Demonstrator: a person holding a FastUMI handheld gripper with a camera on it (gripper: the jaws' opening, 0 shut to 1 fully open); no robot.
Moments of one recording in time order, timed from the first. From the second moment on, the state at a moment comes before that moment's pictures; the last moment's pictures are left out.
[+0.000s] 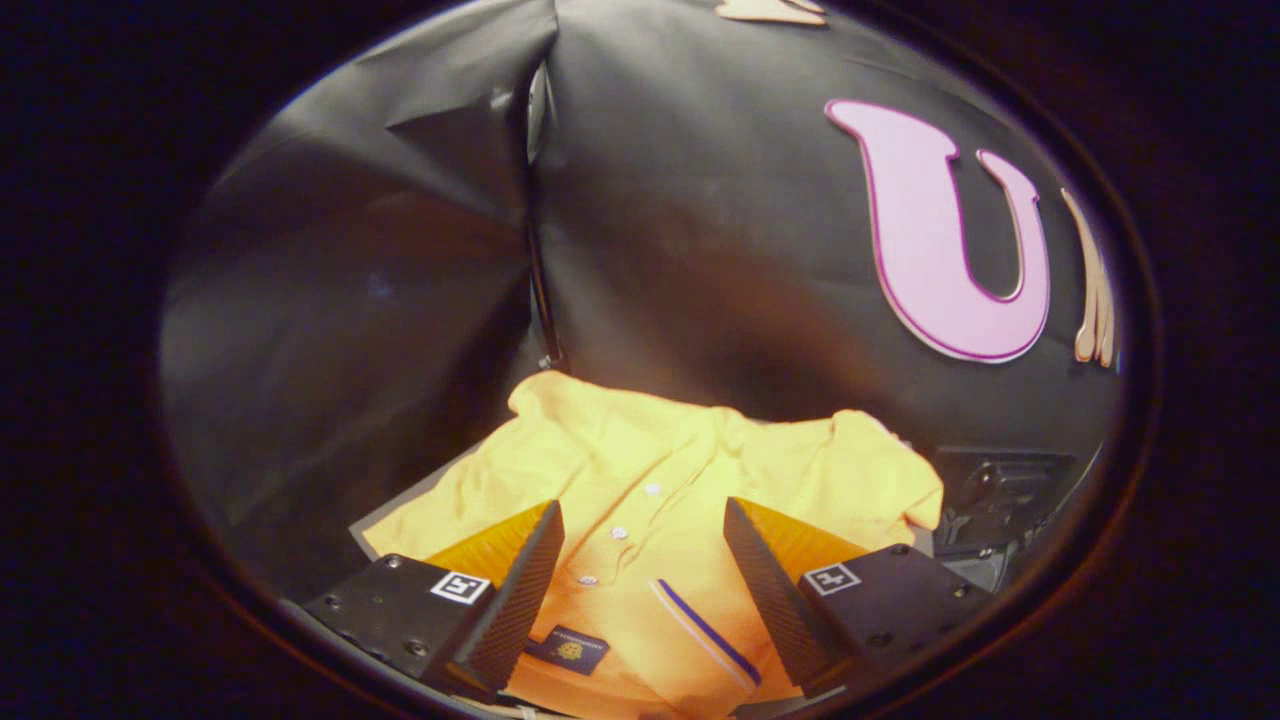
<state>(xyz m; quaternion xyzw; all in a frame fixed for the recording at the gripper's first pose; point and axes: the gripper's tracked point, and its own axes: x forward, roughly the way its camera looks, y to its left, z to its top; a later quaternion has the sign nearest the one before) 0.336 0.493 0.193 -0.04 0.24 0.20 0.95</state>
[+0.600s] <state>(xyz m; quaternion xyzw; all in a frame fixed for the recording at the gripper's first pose) 0.341 0.499 0.172 -0.06 0.26 0.20 0.94</state>
